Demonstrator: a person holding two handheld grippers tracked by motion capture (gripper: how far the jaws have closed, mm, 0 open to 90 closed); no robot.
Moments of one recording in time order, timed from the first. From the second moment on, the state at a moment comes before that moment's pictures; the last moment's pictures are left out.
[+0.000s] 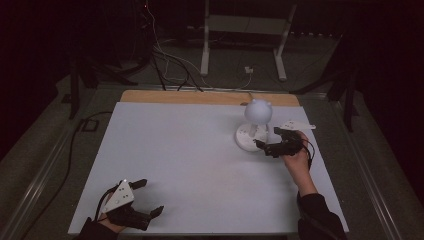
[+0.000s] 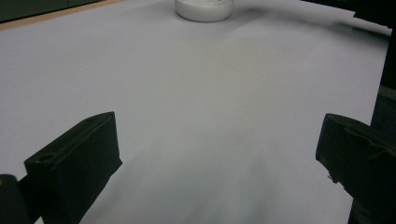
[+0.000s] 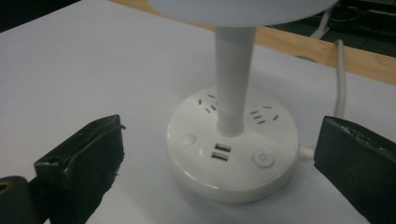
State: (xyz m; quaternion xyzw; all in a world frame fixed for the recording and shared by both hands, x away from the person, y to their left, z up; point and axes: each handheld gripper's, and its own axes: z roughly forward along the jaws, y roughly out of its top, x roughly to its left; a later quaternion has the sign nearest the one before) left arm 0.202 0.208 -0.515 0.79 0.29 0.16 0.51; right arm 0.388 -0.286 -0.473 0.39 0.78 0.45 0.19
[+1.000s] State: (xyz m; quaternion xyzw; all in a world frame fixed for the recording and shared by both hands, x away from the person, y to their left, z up) left arm 0.203 0.207 -0.516 0.79 0.29 0.16 0.51; right arm 0.413 -0.289 -0.493 0.43 0.76 0.43 0.23
